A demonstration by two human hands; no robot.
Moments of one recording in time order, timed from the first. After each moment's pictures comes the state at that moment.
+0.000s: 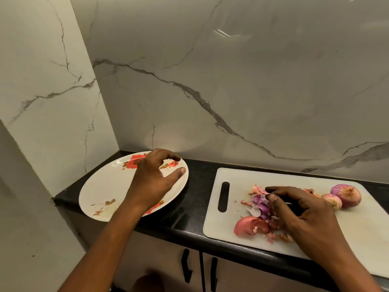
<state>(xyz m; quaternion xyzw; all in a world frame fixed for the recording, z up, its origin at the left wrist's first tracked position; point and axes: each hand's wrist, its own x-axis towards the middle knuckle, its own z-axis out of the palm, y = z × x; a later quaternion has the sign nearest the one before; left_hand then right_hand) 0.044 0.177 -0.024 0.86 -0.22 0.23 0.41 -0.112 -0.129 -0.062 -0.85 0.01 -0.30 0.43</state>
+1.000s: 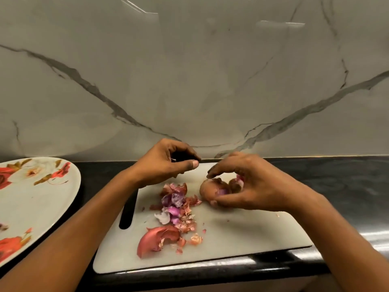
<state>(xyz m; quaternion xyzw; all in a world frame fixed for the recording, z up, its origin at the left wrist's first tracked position) 0.084 -0.043 -0.027 0.72 -0.51 -0.12 0.45 -0.112 -0.236 0.002 -0.97 -0.05 -0.09 0.20</state>
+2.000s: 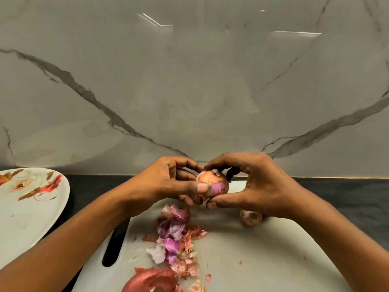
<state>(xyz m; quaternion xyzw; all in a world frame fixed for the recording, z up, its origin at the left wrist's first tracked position) 0.081 -0.045 -0.024 0.66 -0.38 -0.34 0.55 -0.053 -0.262 -0.009 -0.93 -0.14 -0.19 0.28</state>
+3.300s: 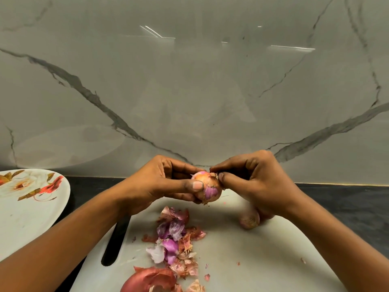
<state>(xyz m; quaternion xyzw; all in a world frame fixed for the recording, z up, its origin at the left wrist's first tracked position) 0.073 -0.039 -0.017 0.65 -0.39 -0.31 0.58 -0.056 -0.257 -0.012 -0.89 -0.06 -0.24 0.38</state>
